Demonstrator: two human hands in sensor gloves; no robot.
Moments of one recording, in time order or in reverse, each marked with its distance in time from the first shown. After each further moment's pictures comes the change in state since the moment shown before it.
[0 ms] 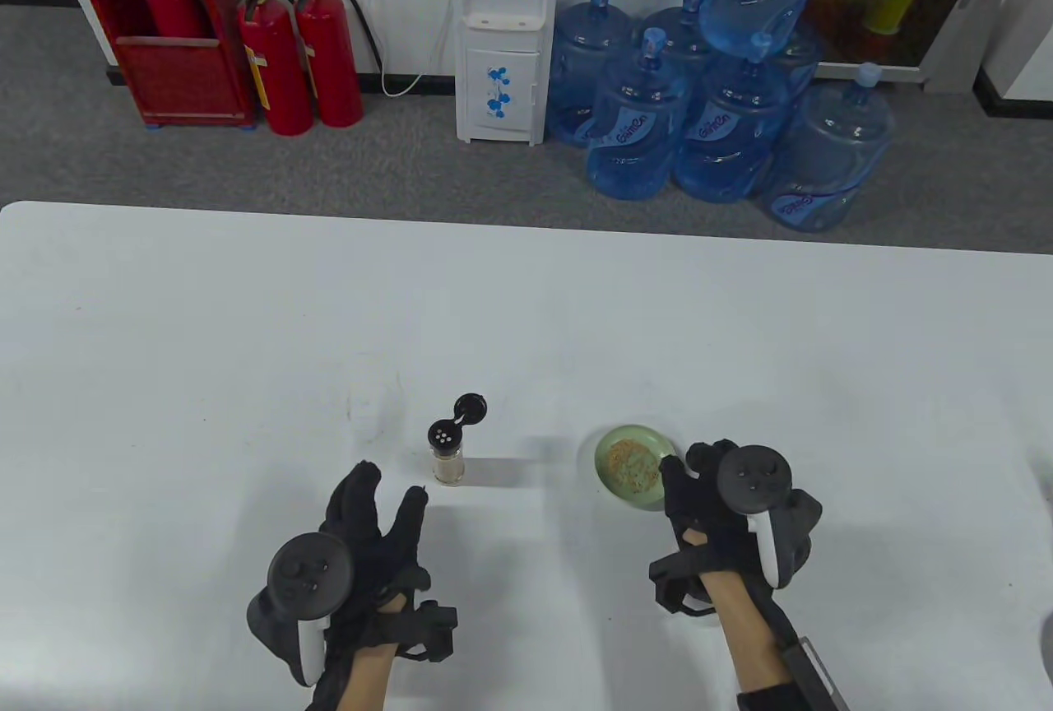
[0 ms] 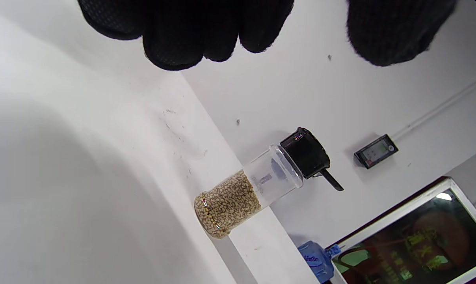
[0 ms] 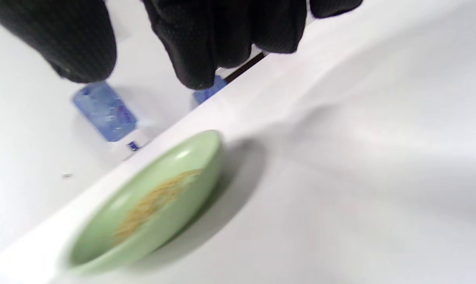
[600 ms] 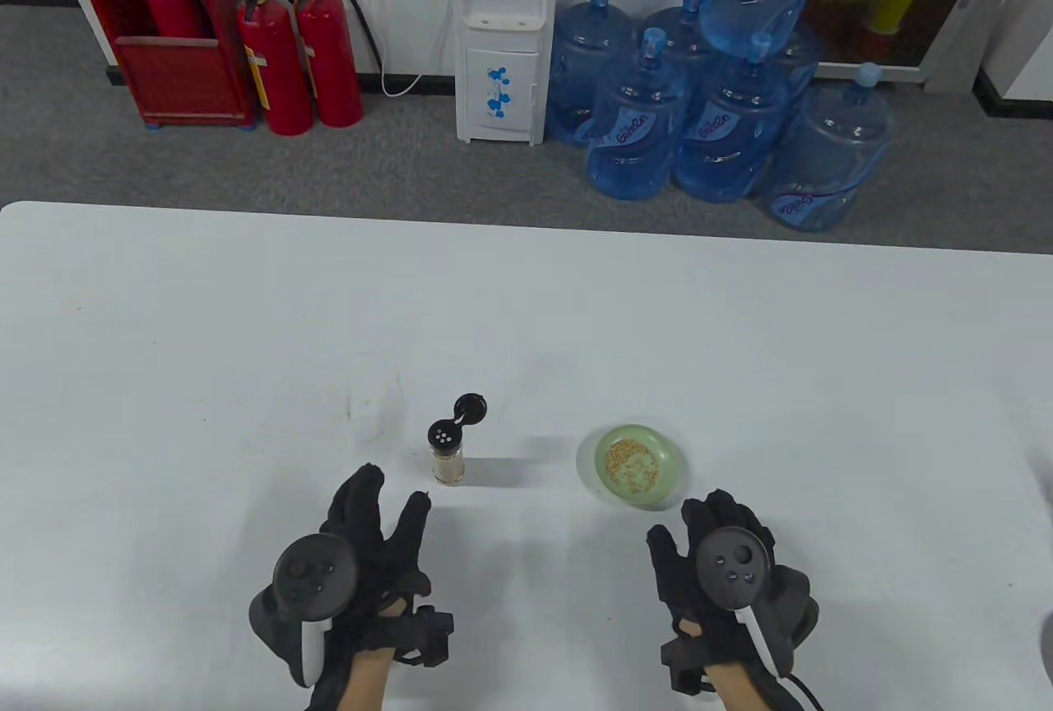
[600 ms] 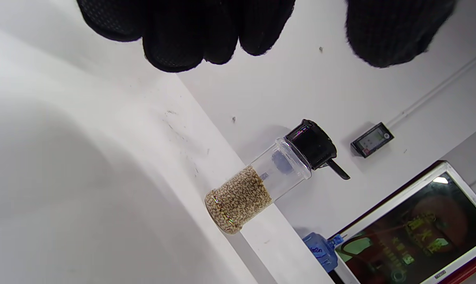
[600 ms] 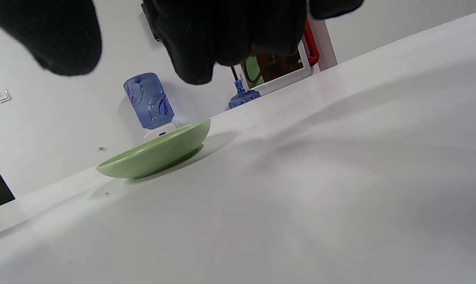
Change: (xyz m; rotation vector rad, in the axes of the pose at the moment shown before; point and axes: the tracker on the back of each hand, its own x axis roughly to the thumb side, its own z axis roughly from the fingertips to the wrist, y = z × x) left_hand 0.000 -0.001 0.001 -0.010 -0.024 -0.045; right_hand -0.017 0.004 0.056 -0.092 -0.156 0.221
